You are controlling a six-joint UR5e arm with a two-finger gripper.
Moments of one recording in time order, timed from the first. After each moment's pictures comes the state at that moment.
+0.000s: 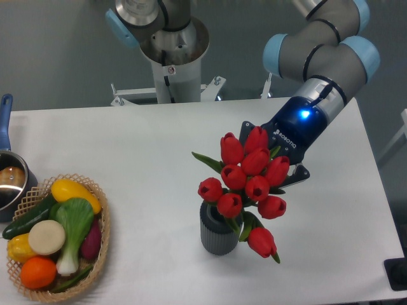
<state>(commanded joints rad) 2.76 -1.95 -1.59 -0.80 0.17 1.04</state>
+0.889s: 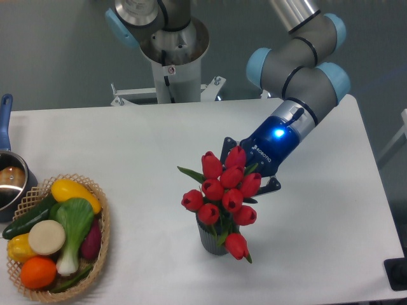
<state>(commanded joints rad) 2.77 -1.95 -1.74 -0.80 0.17 1.15</state>
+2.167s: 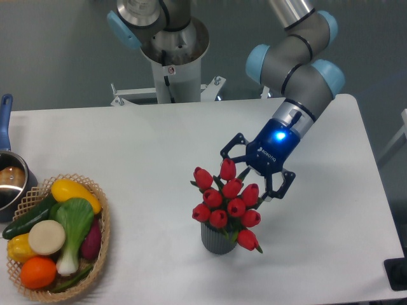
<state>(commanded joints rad) 2.86 -1.88 -1.86 -0.80 0.38 1.19</state>
